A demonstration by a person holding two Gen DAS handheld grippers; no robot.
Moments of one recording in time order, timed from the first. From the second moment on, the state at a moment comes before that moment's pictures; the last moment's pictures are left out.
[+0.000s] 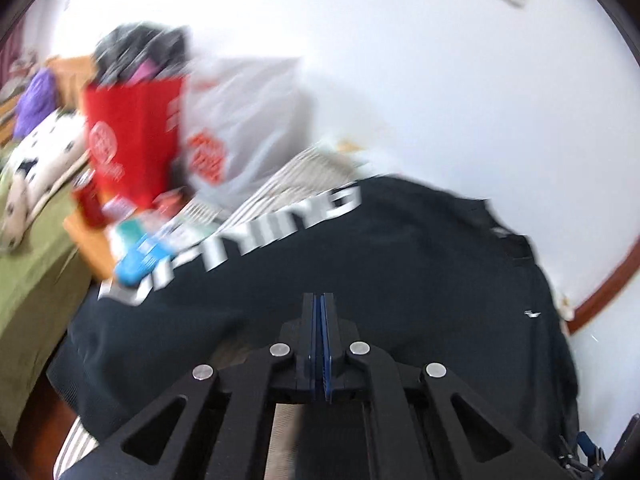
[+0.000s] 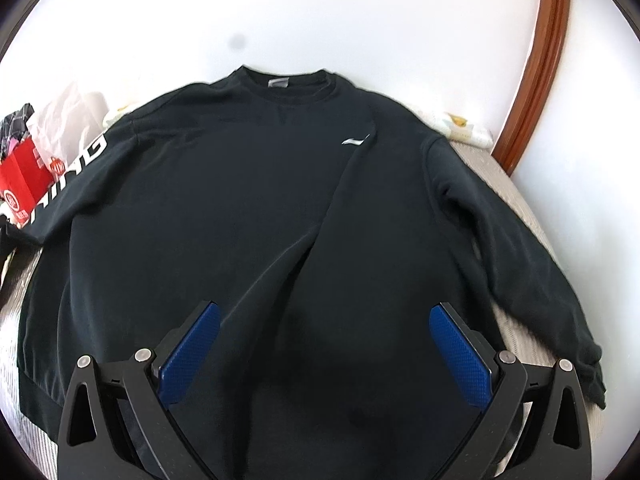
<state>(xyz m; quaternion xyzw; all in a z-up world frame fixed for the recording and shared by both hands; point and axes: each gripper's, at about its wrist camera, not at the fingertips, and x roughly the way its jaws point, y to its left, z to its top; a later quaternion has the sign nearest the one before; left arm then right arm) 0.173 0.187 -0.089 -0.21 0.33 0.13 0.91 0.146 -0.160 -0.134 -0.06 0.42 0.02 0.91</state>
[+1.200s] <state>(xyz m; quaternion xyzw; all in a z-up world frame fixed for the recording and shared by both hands) 0.152 0.188 -0.148 -0.22 0.41 0.16 0.87 0.130 -0.141 -0.134 -0.06 0.41 0.05 0.91</state>
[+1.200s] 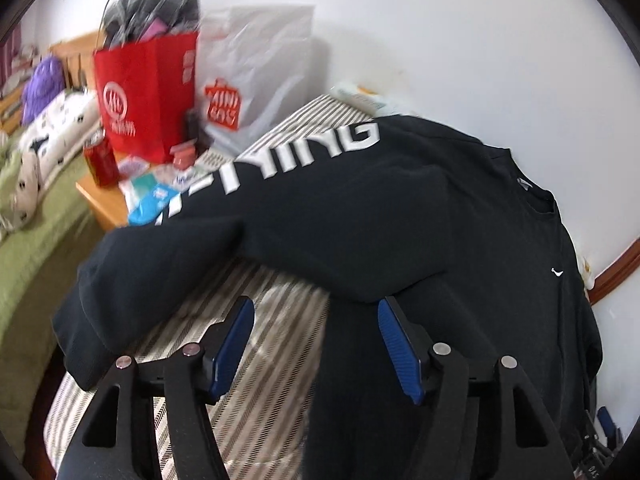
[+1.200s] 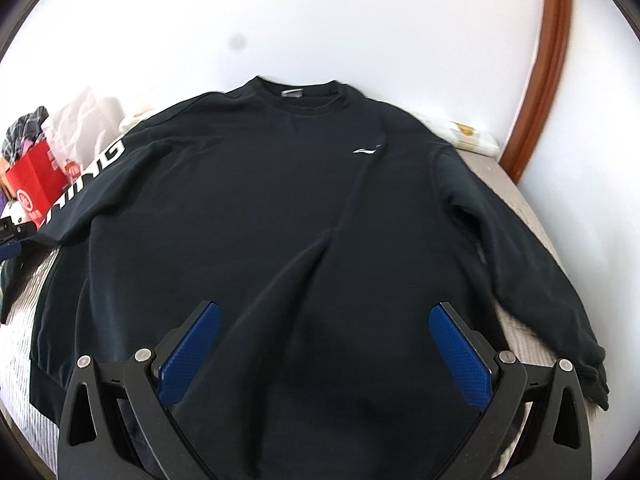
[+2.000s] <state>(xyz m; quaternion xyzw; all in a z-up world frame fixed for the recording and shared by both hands) 0.196 0.228 -0.165 -0.28 0.39 0.20 0.85 0.161 -0.145 -0.154 -0.08 0.44 0.02 0.89</state>
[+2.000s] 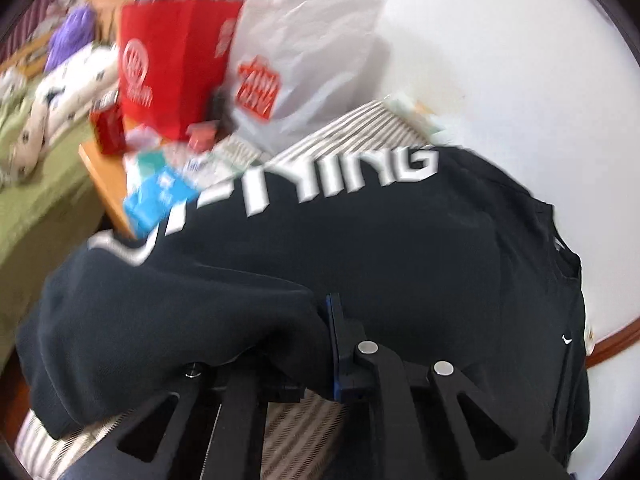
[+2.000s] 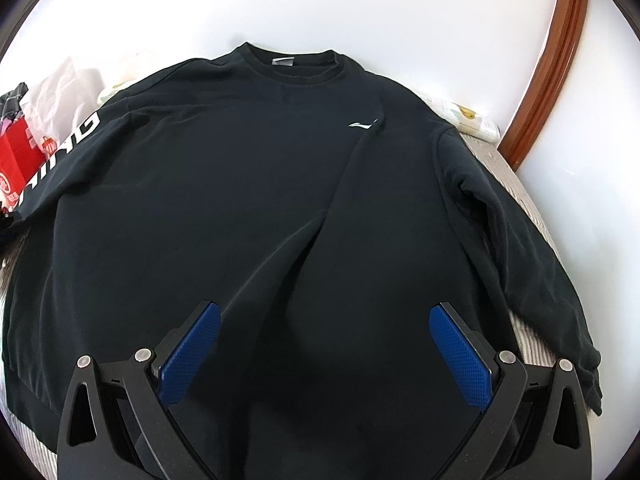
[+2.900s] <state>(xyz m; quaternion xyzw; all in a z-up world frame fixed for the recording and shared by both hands) 0.314 -0.028 -0.113 -0.10 0.42 -0.02 0.90 0.159 -0.280 -0.120 -0.04 0.40 -0.06 0.91</state>
